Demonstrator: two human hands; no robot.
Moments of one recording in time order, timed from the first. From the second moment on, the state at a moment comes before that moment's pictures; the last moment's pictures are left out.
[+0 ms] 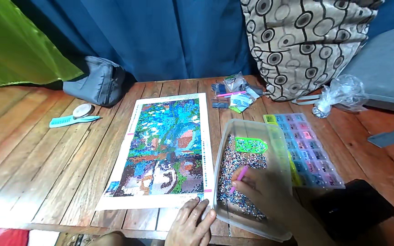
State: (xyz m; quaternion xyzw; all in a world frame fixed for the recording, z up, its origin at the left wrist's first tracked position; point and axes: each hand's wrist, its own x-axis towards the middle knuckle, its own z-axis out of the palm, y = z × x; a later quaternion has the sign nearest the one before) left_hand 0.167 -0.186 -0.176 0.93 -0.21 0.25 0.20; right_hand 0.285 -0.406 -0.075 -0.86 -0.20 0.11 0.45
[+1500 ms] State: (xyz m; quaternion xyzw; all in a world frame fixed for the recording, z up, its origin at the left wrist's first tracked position) left_hand 0.170 -0.187 -0.177 0.92 -0.21 0.26 0.19; right_hand 0.287 -0.402 -0.076 -0.87 -0.23 0.07 0.42
